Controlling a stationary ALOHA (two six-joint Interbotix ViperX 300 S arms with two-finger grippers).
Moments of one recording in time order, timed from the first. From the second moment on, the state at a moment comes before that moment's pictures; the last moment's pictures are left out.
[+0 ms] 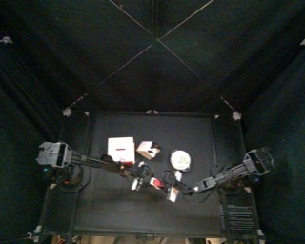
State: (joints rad) left arm 0.00 0.04 0.68 0.72 -0.46 -0.58; right arm 0.36 -0.13 0.69 -1.32 0.48 1.79
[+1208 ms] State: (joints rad) left arm 0.03 -0.04 0.77 0.72 -0.46 -0.58; right arm 0.36 -0.13 0.69 -1.28 0.48 1.77
